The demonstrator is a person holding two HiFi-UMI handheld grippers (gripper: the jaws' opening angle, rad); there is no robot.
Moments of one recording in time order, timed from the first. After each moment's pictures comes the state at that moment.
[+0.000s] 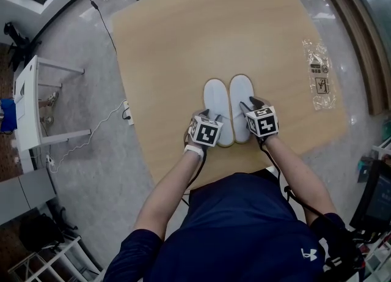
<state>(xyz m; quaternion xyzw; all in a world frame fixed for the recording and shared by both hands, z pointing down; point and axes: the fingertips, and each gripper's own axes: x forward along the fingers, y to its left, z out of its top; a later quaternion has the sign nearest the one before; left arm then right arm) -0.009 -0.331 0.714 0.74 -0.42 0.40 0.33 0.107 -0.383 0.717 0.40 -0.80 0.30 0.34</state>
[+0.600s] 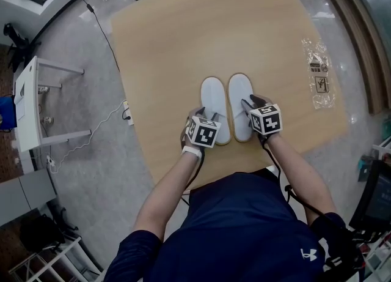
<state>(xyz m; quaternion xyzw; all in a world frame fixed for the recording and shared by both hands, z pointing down) -0.022 -0.337 0.702 0.74 -0.44 0.41 0.30 0.112 -0.391 0.706 0.39 -0.81 0.31 0.31</state>
